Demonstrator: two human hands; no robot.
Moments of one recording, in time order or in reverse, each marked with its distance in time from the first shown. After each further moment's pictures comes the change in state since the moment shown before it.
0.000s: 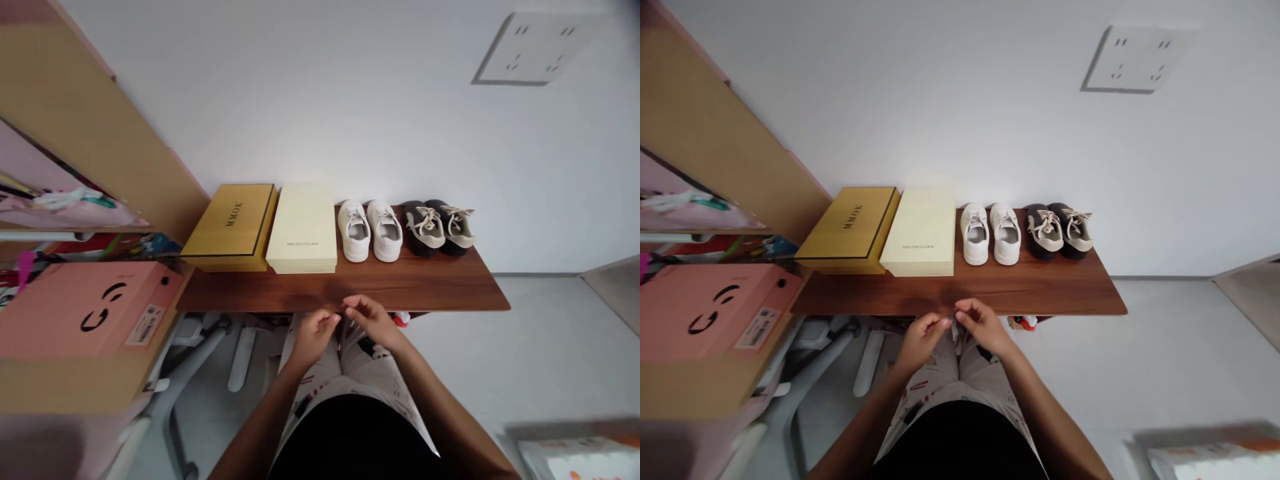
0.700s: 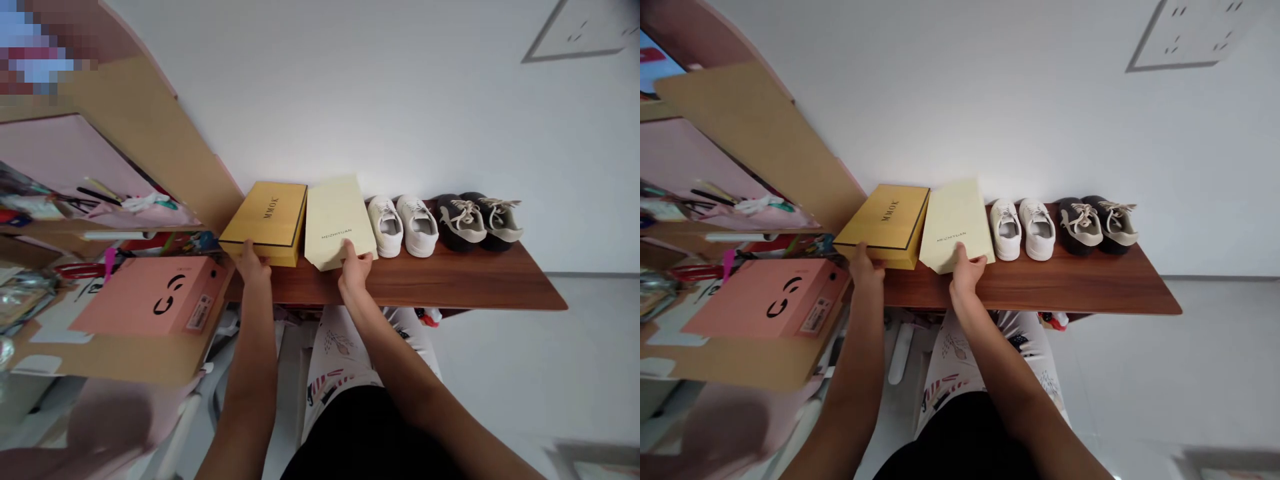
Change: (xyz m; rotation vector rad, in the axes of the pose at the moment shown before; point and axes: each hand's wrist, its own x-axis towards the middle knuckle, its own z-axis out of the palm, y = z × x) left_hand 0.143 -0.003 -0.205 -0.607 1.047 -0.236; right_hand 0.122 -0.055 0.151 0.501 0.822 -0.014
